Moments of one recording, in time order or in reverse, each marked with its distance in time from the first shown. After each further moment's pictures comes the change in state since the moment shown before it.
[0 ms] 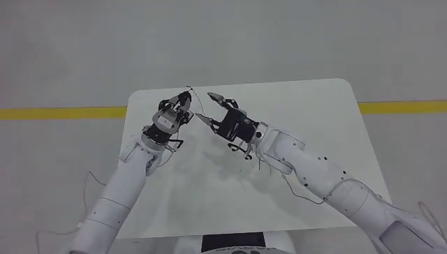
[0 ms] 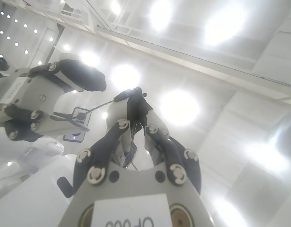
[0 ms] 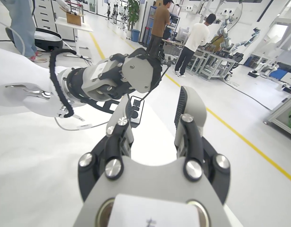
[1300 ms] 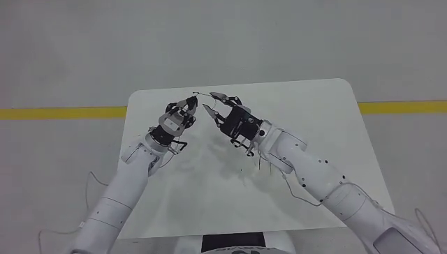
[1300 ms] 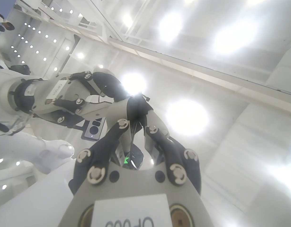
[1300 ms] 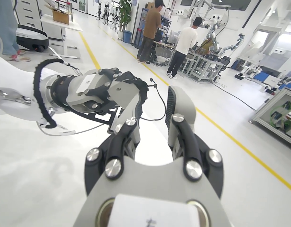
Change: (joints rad) left arm -0.004 -0.012 0.000 0.032 0.088 0.025 0.037; right arm -0.080 -0.054 0.125 0.017 -0.113 -0.040 -0.008
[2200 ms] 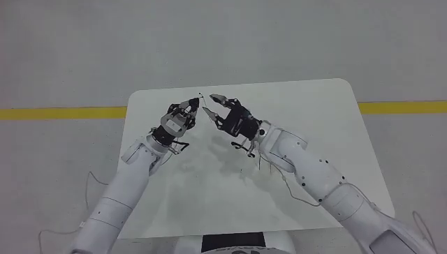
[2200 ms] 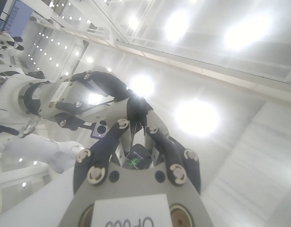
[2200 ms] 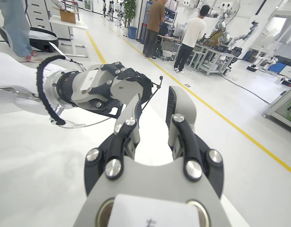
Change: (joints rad) left arm -0.003 -0.004 -0.004 0.004 0.077 -0.047 -0.009; right arm -0.034 -0.029 0.058 0.011 0.029 -0.106 0.054
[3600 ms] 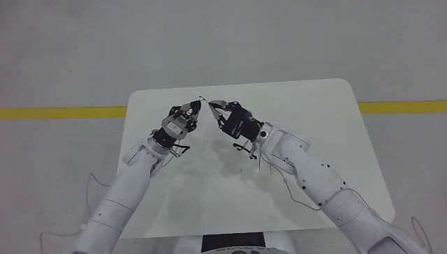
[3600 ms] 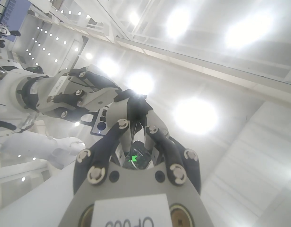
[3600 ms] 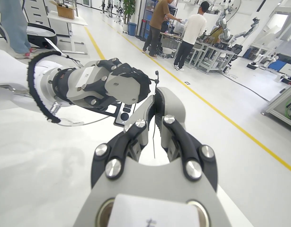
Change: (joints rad) left arm 0.020 -0.005 -0.005 -0.020 0.000 0.023 -0.016; right arm -0.058 -0.025 0.067 -0.026 -0.065 -0.036 0.024
